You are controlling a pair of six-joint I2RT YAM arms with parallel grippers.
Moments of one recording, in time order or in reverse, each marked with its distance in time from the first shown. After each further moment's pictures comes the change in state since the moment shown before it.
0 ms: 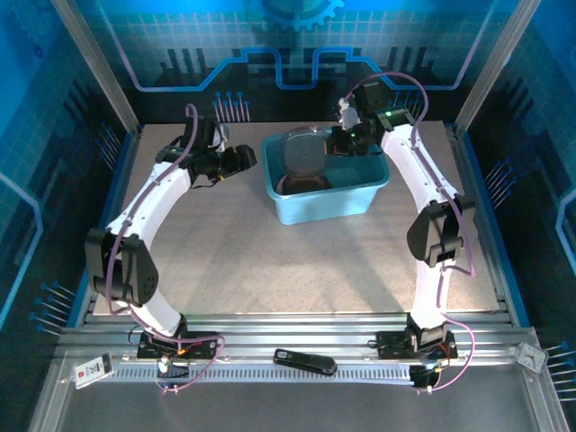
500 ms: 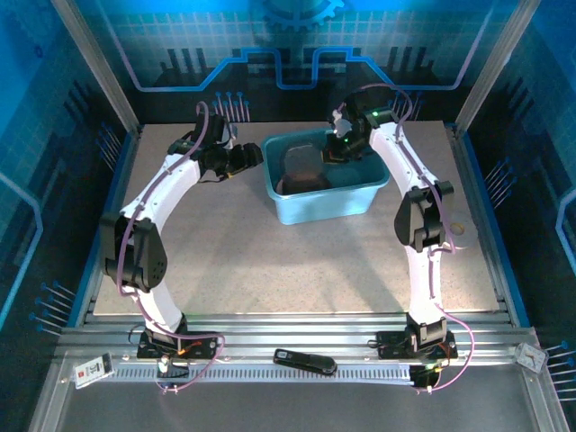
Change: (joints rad) left arm -0.014 0.103 0.084 0.006 0.013 -0.004; right arm -0.011 0.197 0.119 -0.065 -0.030 -0.012
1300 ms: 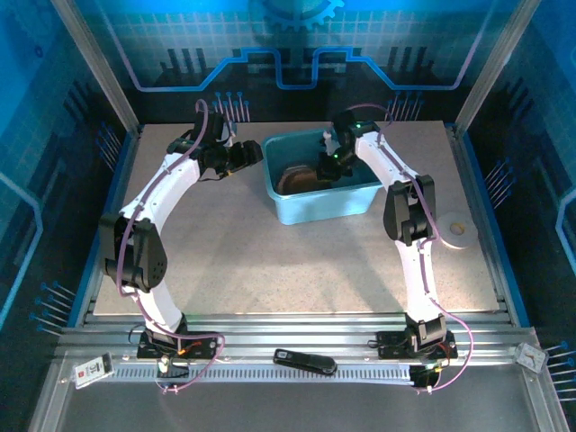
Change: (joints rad) left arm 0.000 0.000 0.009 0.005 -0.008 0.000; right arm 0.027 0.146 -0.026 0.019 0.005 -0.002
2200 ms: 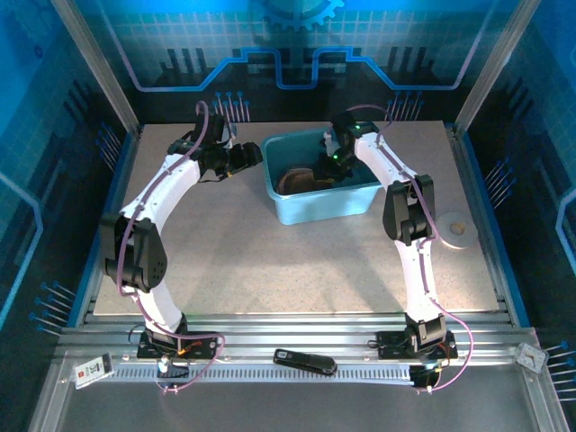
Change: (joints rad) left arm 0.000 -0.001 -0.014 0.000 -0.007 -0.001; right arm 0.001 0.007 -0.006 0.009 0.028 0.011
